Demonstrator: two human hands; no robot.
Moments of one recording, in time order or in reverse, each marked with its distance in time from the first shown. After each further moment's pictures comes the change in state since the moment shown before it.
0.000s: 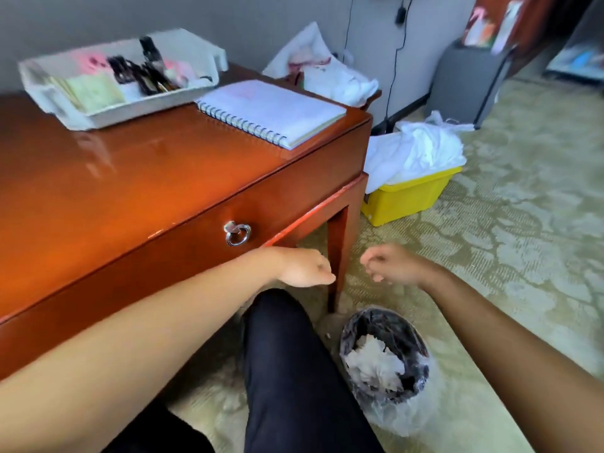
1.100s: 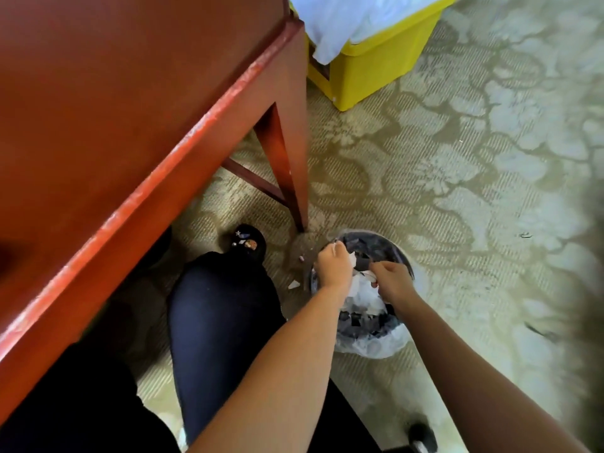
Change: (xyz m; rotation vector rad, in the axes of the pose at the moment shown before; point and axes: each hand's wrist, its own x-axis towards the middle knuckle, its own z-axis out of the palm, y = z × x) left_hand 0.247 0.047 0.190 -1.258 0.406 -0.561; right_hand 0.054 0.197 0.141 0.686 0.327 0.632
